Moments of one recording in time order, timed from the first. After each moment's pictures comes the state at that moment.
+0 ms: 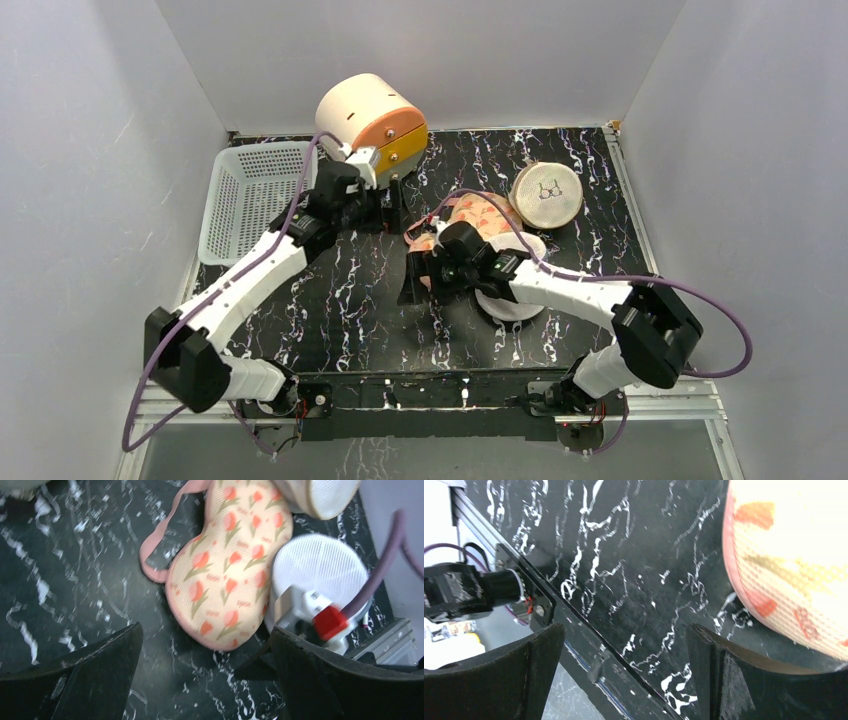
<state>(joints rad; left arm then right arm) -0.56 1.36 1.17 -0.41 0.12 -0.42 0.84 1.43 0.87 -0.20 -0.28 0.65</state>
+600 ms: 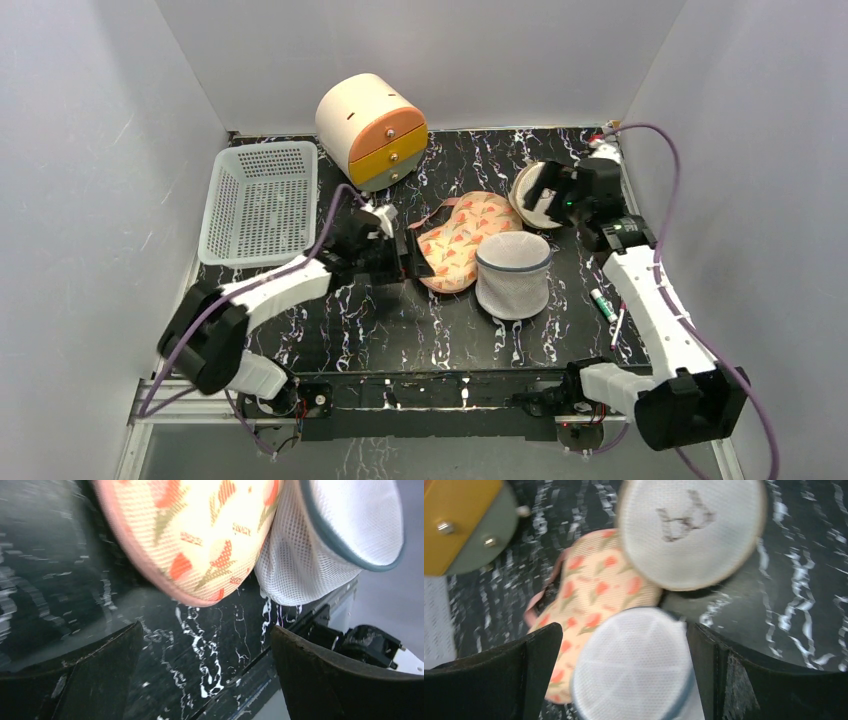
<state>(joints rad) -0.61 1.36 0.77 -0.16 0.30 -0.72 0.24 1.11 1.08 -0.51 0.10 0.46</state>
